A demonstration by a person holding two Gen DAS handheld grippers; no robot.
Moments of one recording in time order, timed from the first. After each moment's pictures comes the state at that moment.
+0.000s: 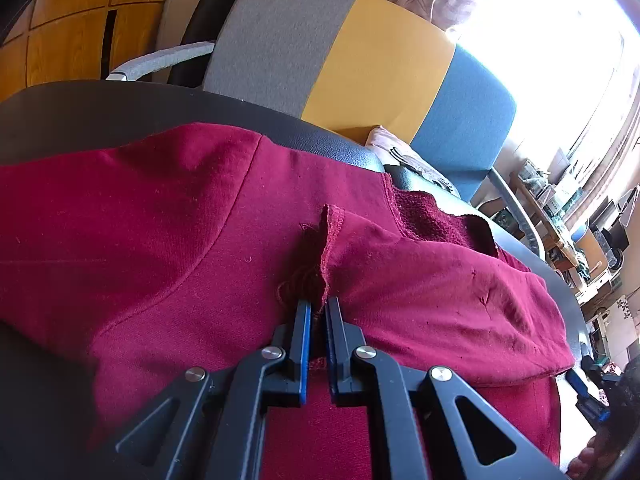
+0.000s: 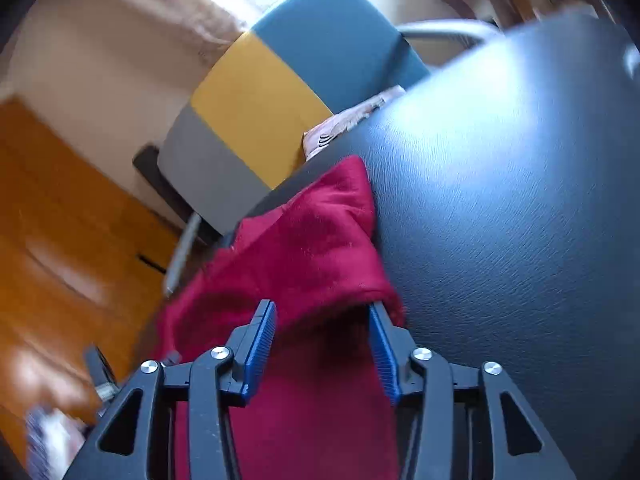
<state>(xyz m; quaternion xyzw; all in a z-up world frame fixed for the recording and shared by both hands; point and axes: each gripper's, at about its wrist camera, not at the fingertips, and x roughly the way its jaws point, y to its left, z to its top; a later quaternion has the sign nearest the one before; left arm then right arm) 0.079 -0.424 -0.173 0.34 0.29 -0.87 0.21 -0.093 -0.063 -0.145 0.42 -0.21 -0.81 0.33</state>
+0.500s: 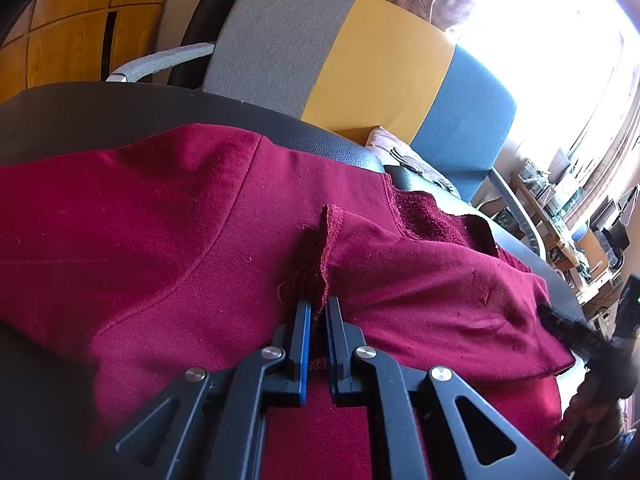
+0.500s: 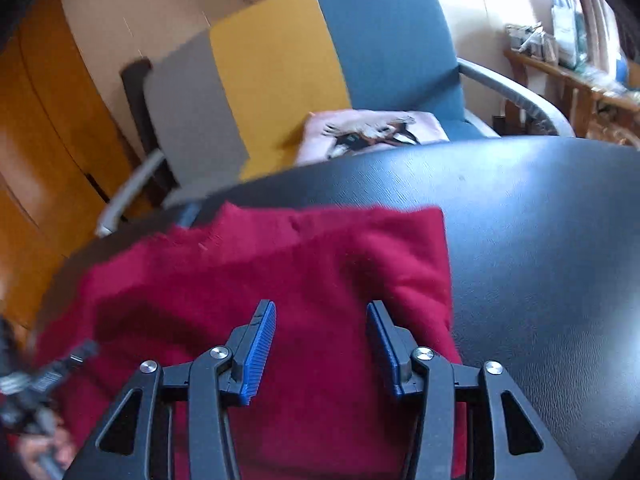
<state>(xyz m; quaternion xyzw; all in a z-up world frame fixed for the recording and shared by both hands) 0.080 -0.423 -0.172 0.34 0.28 -0.87 0.22 -0.150 -0.157 -0.141 0.42 0.00 -0.86 0.30</state>
